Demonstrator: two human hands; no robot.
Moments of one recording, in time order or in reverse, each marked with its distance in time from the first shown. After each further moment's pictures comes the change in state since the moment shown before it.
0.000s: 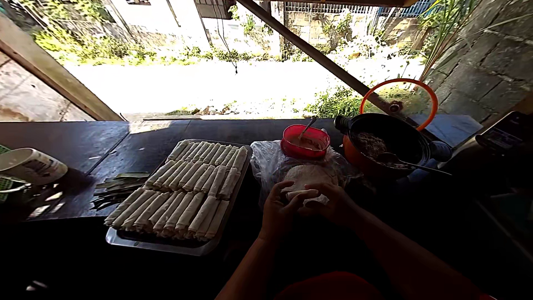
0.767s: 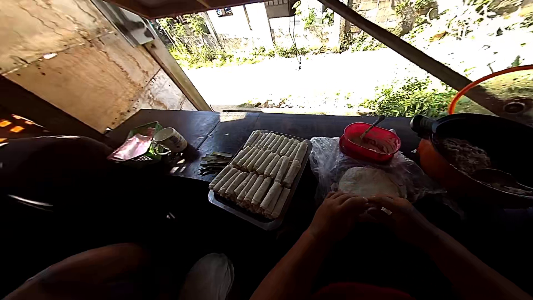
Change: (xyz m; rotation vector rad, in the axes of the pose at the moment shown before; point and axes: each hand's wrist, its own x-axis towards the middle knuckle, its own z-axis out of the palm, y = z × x) left_hand -0.001 -0.003 -0.028 0.931 -0.212 0.594; right_hand 0.000 0.025 0.010 -0.047 -0.074 -0.037
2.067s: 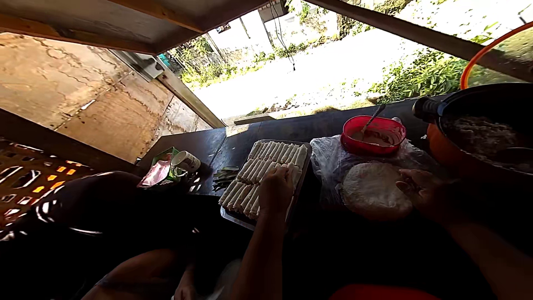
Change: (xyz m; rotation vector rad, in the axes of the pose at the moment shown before) left_hand 0.030 -0.061 -0.124 0.806 -0.088 -0.721; right_hand -0.023 0.079 -0.012 -0.331 0.300 0.256
